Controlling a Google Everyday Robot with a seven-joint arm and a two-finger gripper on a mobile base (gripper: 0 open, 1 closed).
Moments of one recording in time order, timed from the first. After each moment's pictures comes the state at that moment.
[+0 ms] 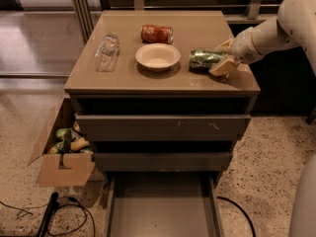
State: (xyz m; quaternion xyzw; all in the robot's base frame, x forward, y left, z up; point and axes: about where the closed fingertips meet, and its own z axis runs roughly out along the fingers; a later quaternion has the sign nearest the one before) arm 0.734 -0.213 0.834 -0.59 0.71 0.08 0.38
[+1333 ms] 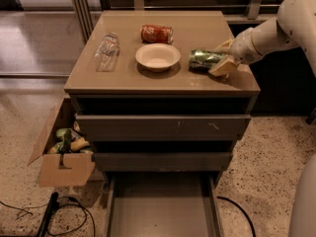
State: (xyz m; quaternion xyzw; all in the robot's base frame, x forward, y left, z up) arm 0.734 -0.213 0.834 -0.59 0.71 0.08 0.38
